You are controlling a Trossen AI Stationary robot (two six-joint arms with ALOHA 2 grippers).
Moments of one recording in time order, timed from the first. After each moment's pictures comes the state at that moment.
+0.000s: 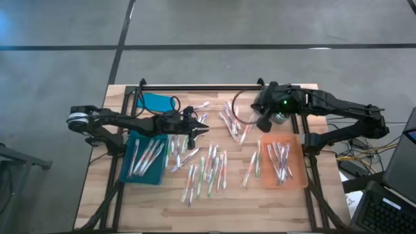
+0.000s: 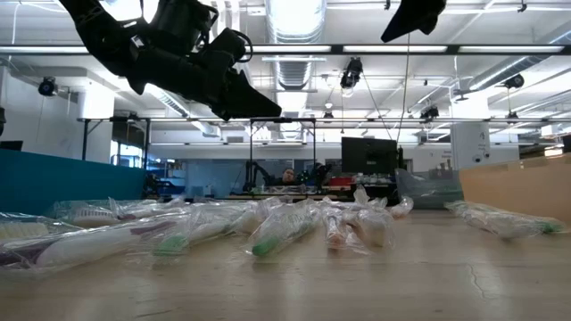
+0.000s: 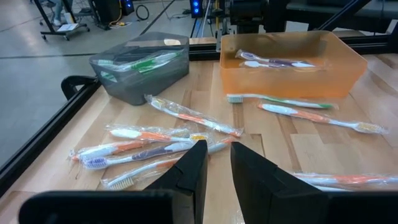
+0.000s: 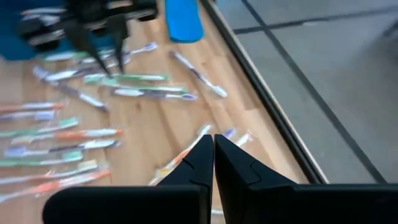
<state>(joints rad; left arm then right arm) 0.16 1.44 0.63 0.57 0.04 0.10 -0.16 1.10 1.24 -0.83 0.23 0.05</state>
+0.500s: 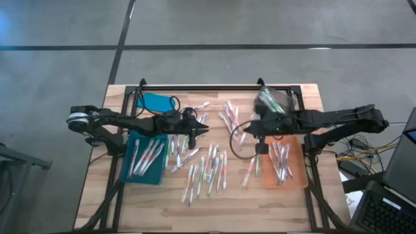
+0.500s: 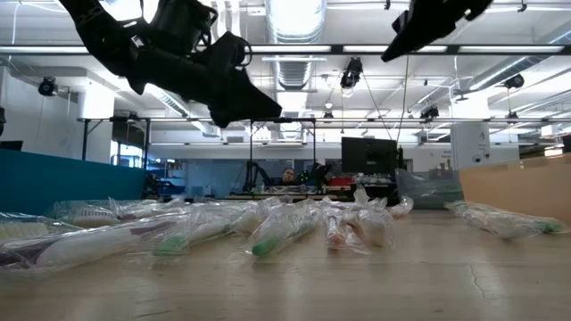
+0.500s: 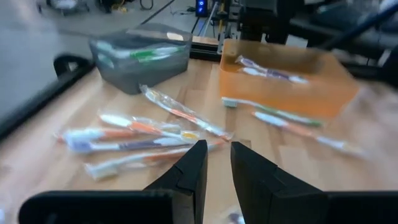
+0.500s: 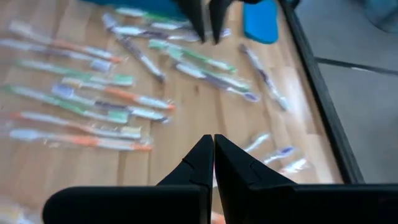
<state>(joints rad) 0.16 1.44 0.63 0.57 0.04 -0.08 0.07 1.10 0.97 -0.58 0.23 -0.08</state>
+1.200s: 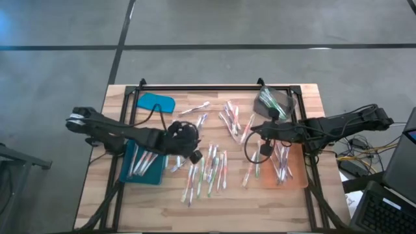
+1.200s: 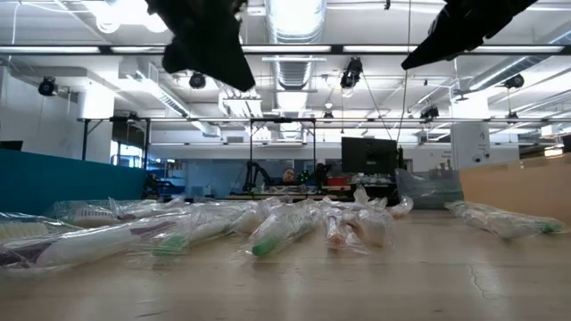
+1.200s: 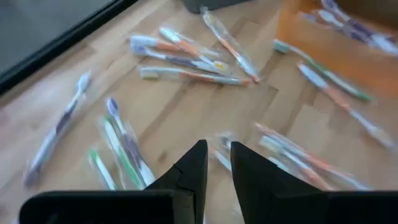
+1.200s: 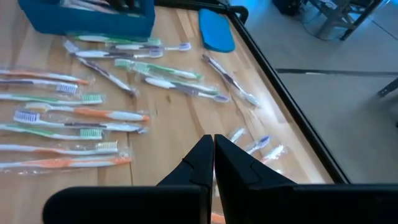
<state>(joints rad) -0.23 1.44 1.11 -0.49 -0.58 -0.66 0.19 0.90 0.71 -0.40 0.50 0.07</state>
